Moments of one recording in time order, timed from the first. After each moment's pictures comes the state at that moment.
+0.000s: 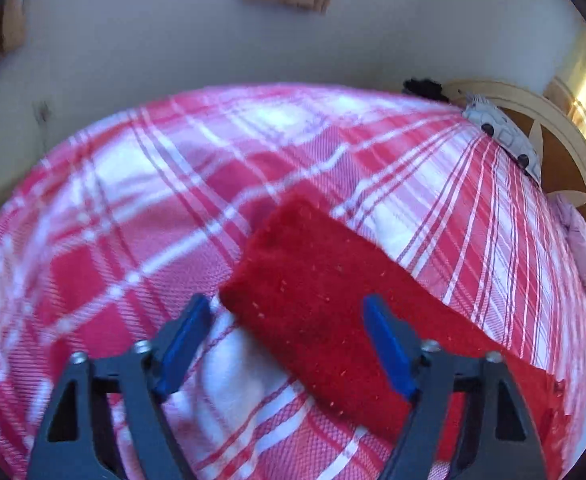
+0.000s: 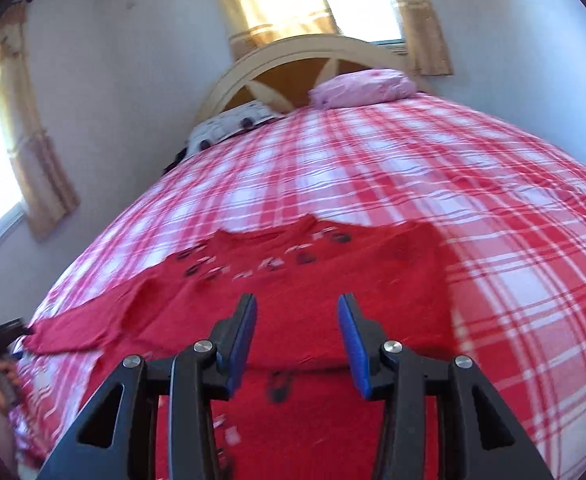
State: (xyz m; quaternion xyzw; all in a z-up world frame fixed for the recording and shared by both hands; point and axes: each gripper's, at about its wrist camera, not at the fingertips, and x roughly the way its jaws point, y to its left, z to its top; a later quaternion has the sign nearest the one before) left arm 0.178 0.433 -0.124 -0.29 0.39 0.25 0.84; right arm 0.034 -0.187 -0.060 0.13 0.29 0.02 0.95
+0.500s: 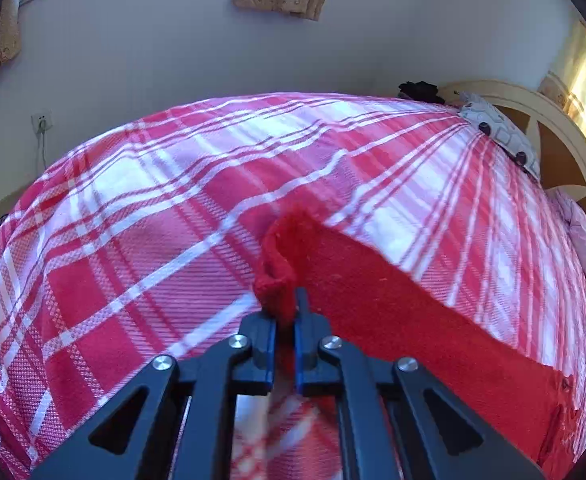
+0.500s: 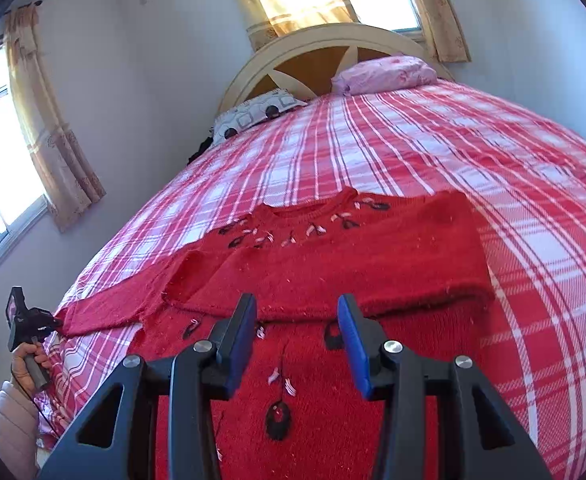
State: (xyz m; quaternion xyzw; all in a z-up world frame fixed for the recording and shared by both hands) left arm 0.177 0.425 -0.113 -0.27 0.37 0.24 0.86; right arm 0.010 -0.176 -0.071 0.17 0.30 0.05 0.94
